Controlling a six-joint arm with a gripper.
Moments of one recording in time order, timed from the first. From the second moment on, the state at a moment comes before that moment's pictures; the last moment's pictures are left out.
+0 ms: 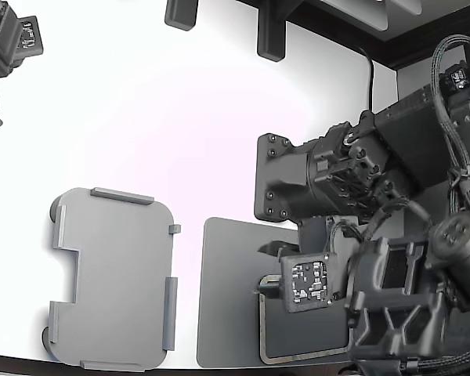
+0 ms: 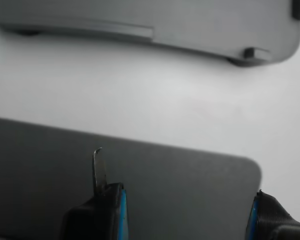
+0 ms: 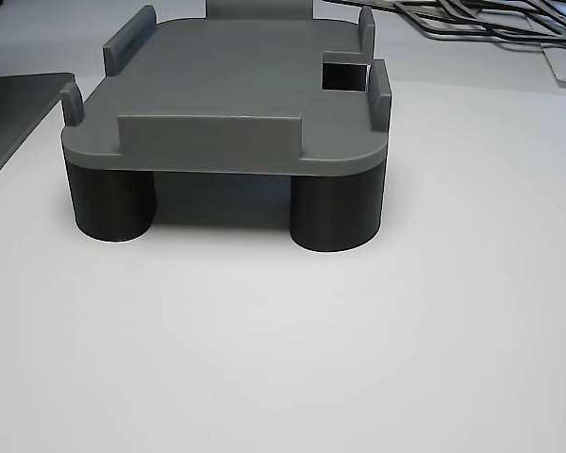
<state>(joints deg) 58.4 113.3 104.1 91.5 18.4 49.8</state>
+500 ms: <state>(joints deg) 76.3 119.6 121.4 81.7 11.2 72.3</state>
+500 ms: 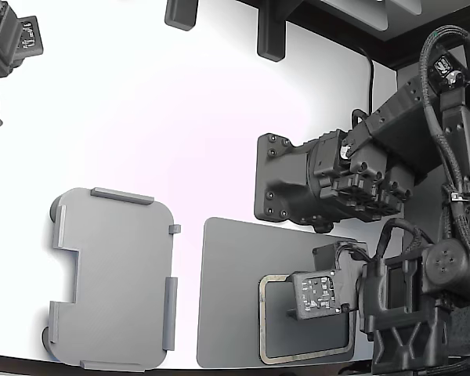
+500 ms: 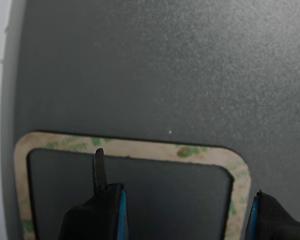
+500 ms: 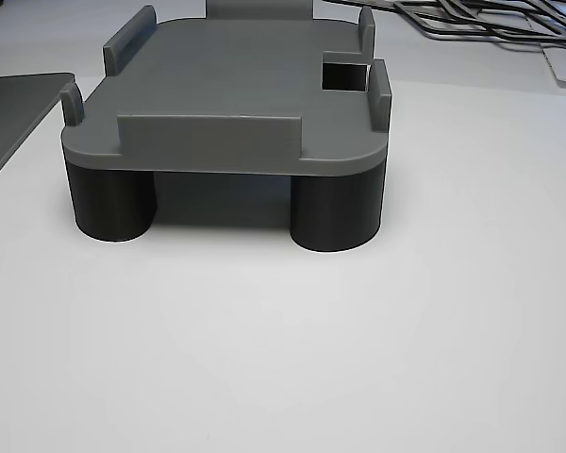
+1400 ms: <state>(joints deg) 80.9 112.0 128.9 78.0 6.0 79.5</state>
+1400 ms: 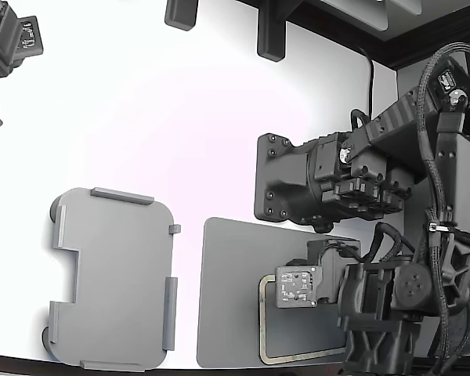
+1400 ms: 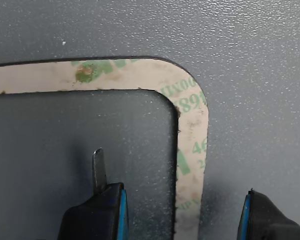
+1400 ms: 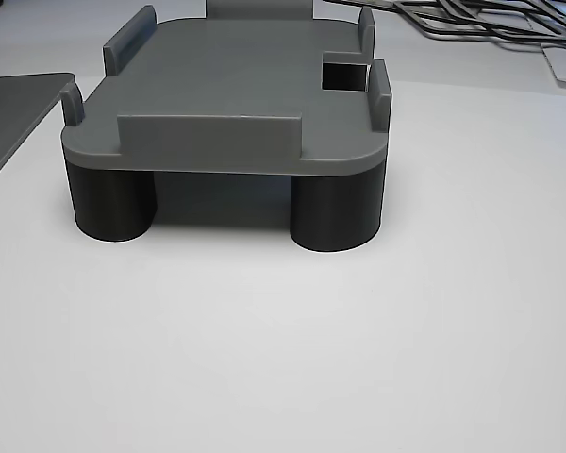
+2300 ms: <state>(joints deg) 82.2 112.6 132.4 76.2 5.4 80.3</state>
